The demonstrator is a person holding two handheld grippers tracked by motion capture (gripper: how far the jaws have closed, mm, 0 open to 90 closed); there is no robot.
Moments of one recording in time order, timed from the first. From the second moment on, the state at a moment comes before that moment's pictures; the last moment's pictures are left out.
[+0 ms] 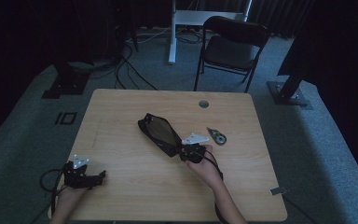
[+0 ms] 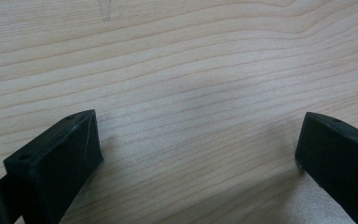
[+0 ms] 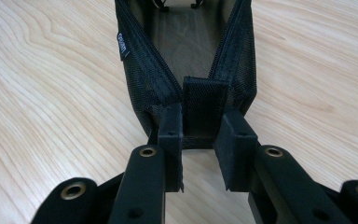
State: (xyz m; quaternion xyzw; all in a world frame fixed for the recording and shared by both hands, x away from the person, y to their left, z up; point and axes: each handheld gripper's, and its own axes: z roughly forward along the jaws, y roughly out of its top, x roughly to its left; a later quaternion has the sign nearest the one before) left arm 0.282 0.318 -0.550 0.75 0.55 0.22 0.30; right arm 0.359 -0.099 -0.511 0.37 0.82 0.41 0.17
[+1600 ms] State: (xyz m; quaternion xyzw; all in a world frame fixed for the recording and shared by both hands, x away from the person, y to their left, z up) left arm 0.281 0.318 -0.550 0.75 0.55 0.22 0.29; right arm 0.292 -0.193 -0.516 0.45 0.77 0.41 0.20
